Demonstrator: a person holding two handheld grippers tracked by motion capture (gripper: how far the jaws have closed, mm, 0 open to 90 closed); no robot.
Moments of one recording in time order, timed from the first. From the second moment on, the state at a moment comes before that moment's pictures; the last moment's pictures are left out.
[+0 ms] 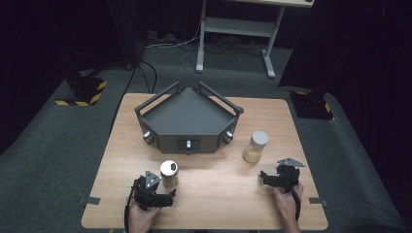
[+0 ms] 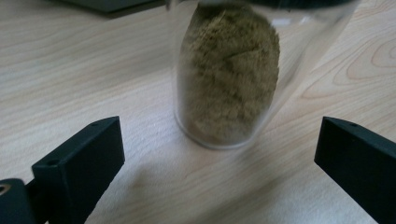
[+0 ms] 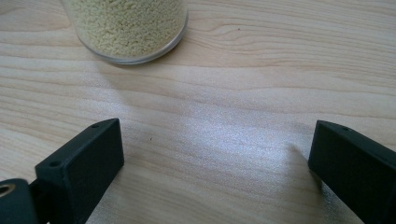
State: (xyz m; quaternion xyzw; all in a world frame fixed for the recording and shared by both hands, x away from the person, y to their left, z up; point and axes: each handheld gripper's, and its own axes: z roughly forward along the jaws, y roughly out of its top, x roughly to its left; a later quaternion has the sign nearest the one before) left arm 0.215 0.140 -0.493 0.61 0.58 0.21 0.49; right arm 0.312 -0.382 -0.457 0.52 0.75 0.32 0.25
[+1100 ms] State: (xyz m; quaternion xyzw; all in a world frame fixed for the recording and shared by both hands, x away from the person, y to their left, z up) left arm 0.247 0.110 -0.485 0.63 0.58 0.22 0.47; right arm 0.312 -0.383 -0.457 0.52 0.75 0.33 0.25
